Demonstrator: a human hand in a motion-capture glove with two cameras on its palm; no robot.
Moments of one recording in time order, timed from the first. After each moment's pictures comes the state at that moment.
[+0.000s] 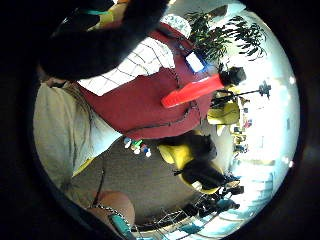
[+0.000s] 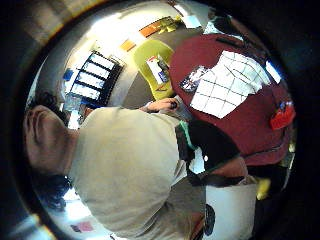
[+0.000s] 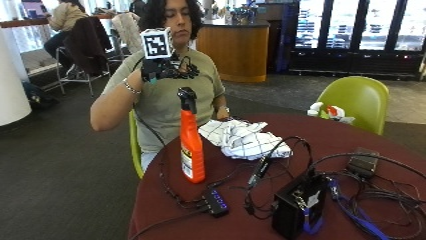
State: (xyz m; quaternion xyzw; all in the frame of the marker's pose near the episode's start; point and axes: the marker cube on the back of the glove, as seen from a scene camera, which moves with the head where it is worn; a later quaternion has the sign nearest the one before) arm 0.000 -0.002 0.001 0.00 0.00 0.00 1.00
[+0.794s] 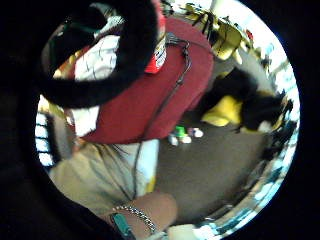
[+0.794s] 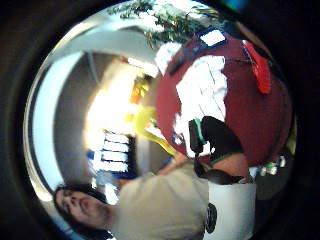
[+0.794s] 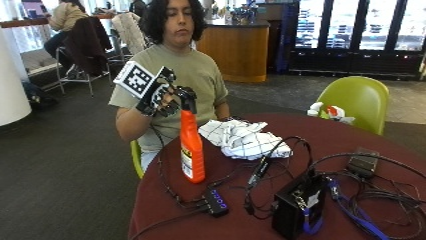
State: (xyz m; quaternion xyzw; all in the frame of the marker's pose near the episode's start) arm 0.079 0.013 0.059 0.21 -0.24 0.39 0.86
